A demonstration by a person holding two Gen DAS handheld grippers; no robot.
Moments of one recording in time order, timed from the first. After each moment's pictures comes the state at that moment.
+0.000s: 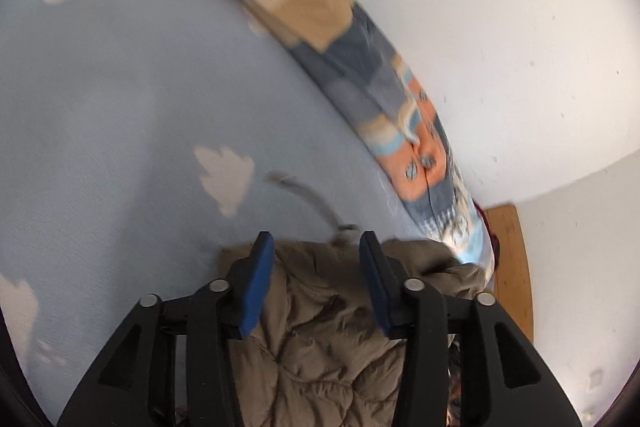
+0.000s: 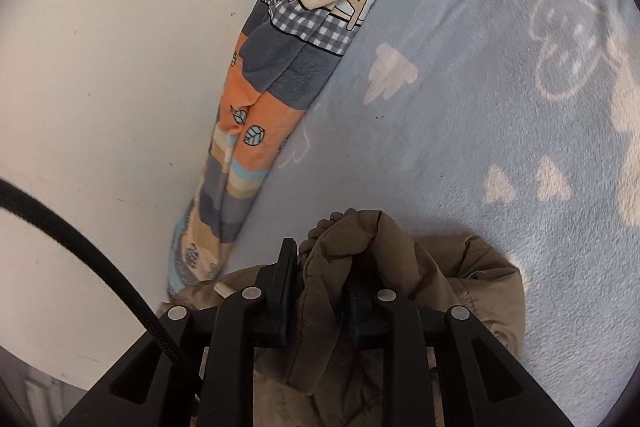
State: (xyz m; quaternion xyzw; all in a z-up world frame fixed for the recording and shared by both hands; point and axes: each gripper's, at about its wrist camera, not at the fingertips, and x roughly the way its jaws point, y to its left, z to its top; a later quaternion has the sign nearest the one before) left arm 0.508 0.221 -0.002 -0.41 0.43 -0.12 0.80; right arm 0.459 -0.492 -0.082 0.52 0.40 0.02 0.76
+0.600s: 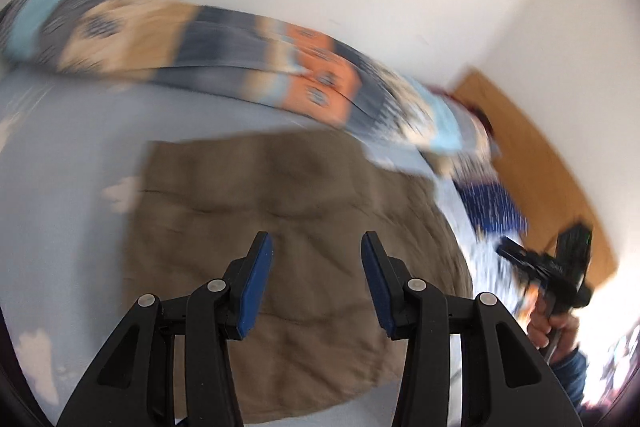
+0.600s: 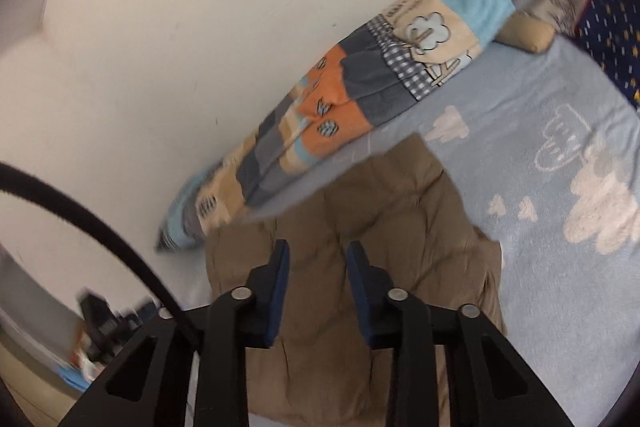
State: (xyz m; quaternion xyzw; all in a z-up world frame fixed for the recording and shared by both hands) left arm 0.456 0.040 0.076 -0.12 0.40 -0.26 0.87; right arm 0.359 -0.402 0.034 0.31 0.36 0.07 0.88
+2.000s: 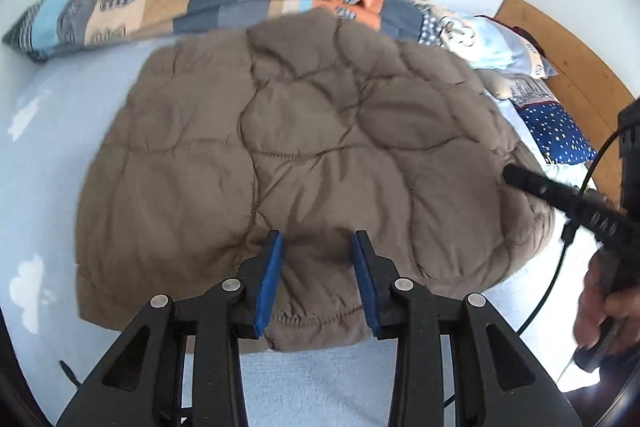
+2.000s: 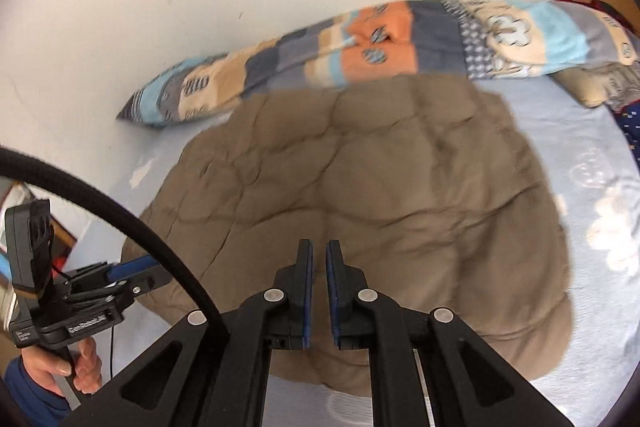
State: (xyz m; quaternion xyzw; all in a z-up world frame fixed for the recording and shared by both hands) left arm 0.390 -0.001 -0.037 -0.03 0.46 -0.16 0.87; right arm 0.344 -0.270 -0.034 0.10 0.43 0.11 0.89
